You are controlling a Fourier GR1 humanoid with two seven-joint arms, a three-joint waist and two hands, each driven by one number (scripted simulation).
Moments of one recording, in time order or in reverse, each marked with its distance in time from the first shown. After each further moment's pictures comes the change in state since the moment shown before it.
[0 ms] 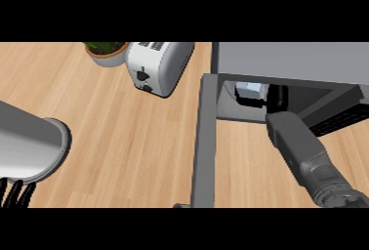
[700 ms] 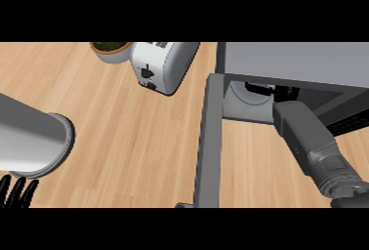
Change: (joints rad) left arm -0.027 0.008 0.008 0.036 -0.006 -0.015 -0.011; right arm -0.068 -0.042 -0.064 0.024 -0.009 -0.108 -0.062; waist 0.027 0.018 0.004
